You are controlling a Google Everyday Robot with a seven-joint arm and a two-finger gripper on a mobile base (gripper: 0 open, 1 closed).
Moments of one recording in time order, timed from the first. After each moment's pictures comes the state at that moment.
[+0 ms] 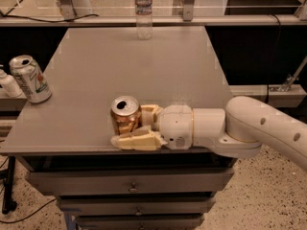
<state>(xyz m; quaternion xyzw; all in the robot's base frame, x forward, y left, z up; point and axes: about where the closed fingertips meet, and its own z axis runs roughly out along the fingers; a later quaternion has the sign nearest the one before) 0.433 0.061 0.860 -0.48 0.56 0.46 0.49</state>
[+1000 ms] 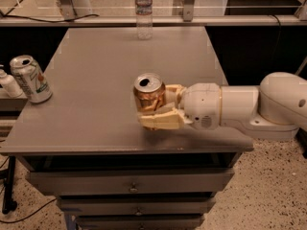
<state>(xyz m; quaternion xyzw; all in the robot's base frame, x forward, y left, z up) 0.457 0.011 0.902 -0.49 0.59 0.40 0.51</state>
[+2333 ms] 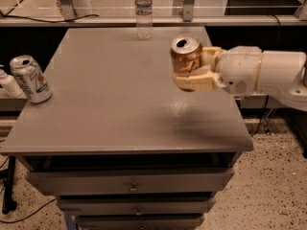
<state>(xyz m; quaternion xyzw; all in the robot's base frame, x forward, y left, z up) 0.524 -0.074 0.954 -0.48 0.61 0.26 0.57</state>
